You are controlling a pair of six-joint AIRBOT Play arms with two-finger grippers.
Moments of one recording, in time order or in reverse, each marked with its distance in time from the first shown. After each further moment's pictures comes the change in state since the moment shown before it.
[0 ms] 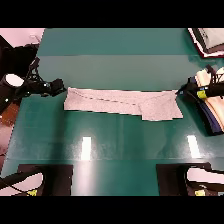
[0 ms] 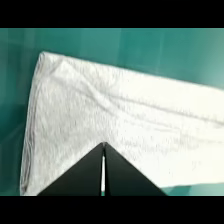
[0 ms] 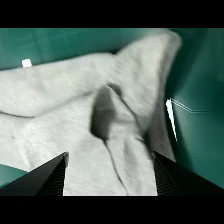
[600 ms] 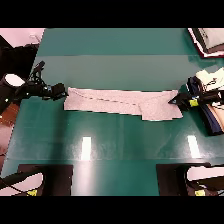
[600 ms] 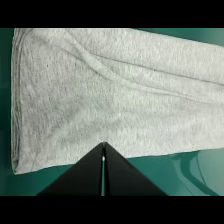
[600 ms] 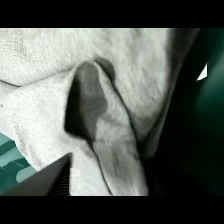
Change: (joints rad) left arm 0.000 0.000 0.000 -0.002 -0.109 0.033; right arm 0.003 -0.177 -0.039 0.085 0.060 -0.205
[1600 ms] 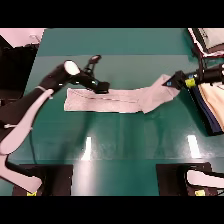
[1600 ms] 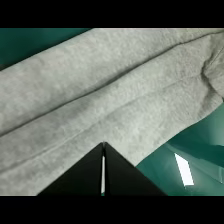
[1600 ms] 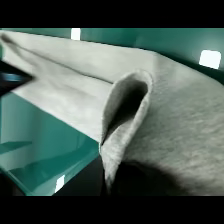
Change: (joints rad) left arm -0.480 -0.449 0.509 0.007 -0.023 0.000; right arm 0.260 0.217 0.228 0.106 0.056 0.180
